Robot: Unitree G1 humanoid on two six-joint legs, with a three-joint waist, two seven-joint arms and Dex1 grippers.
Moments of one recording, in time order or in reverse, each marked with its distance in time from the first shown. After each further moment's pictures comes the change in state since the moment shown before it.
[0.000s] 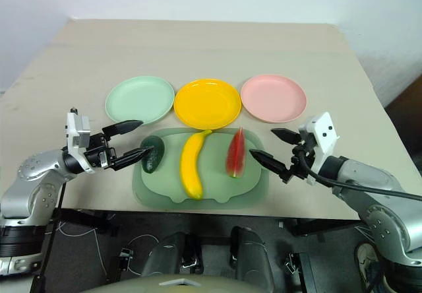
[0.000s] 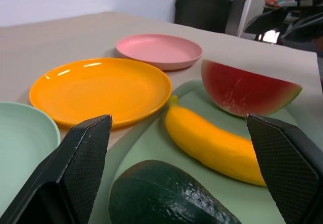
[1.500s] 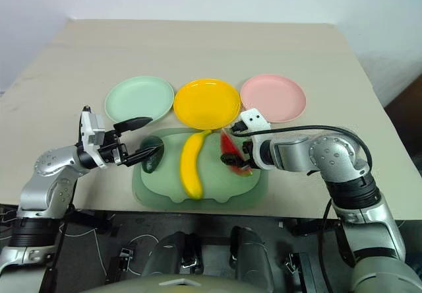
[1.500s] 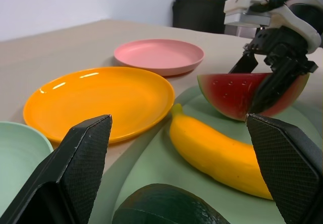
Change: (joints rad) left arm -0.053 -0.043 -0.063 0.050 0.057 -0.088 0.016; right arm -0.542 0.103 0.470 0.345 0.282 0.512 -0.686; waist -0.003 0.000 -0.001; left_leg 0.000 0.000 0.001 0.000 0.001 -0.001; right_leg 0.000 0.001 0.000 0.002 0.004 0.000
